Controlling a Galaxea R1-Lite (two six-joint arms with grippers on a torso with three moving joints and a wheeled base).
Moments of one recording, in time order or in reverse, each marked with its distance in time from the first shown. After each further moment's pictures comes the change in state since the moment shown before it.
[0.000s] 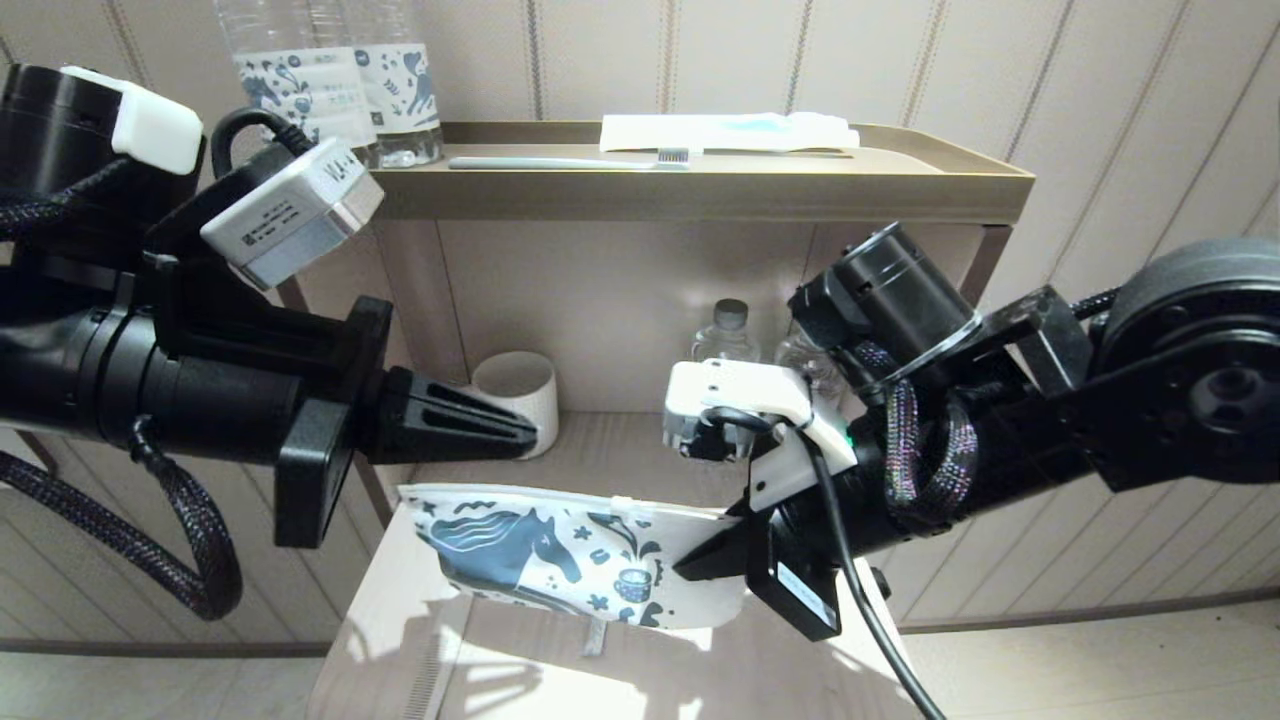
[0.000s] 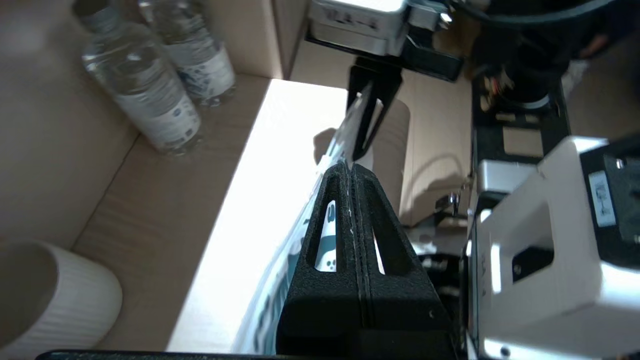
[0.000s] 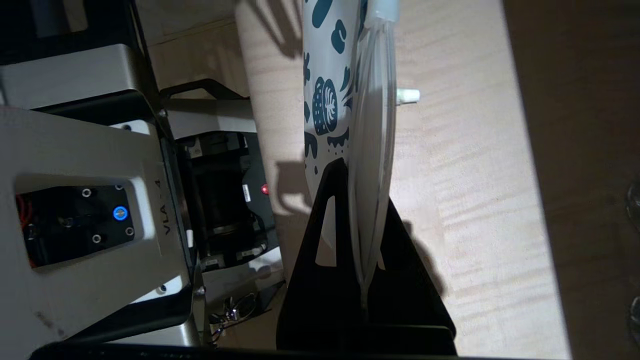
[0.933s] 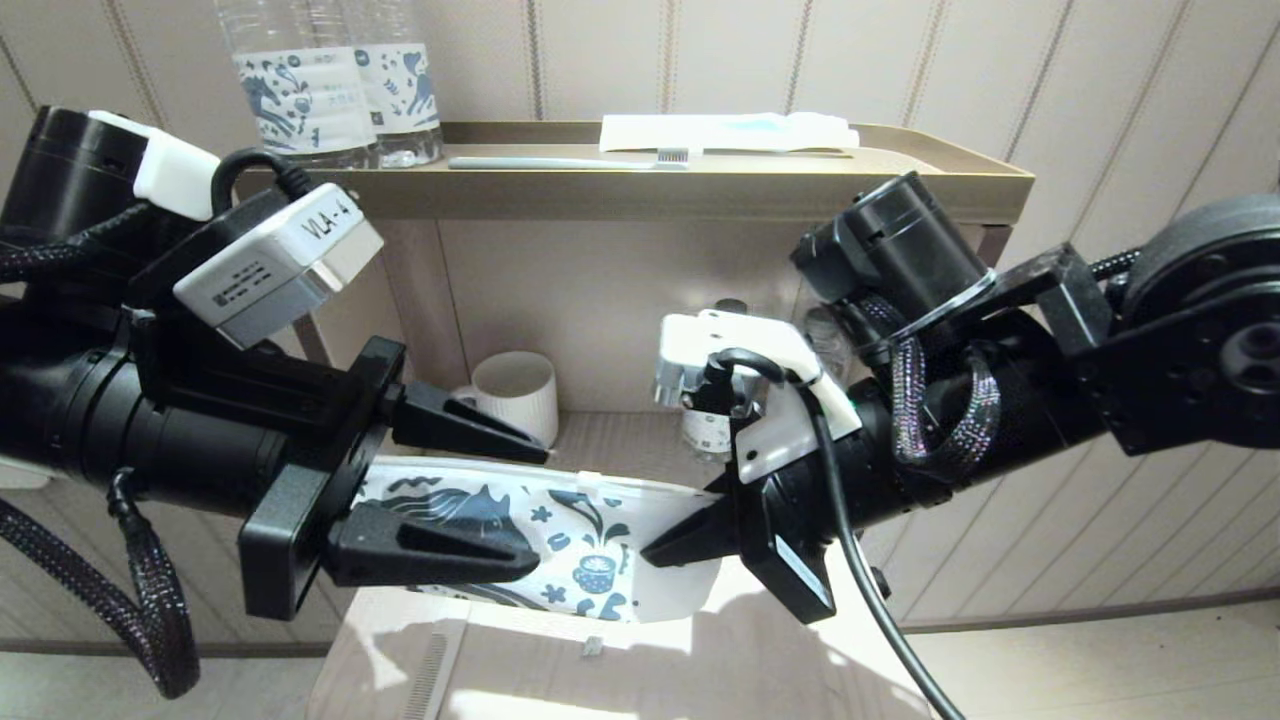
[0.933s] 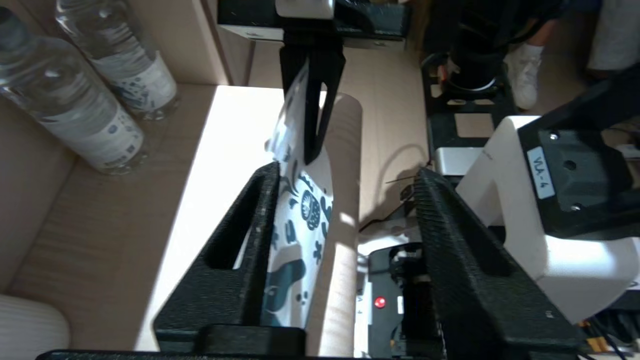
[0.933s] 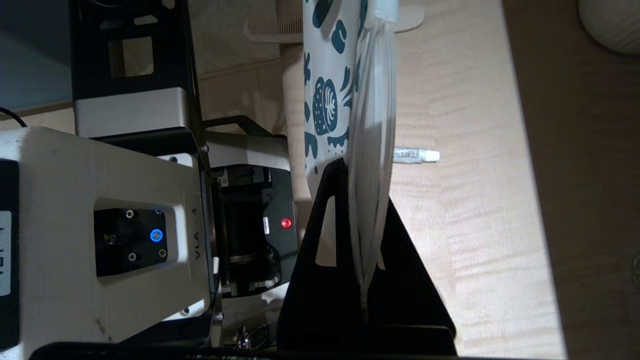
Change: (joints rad) left arm -0.023 -0.014 0.050 0.030 -0.089 0.050; right arm 0.013 0.003 -0.082 0.006 0.122 0.002
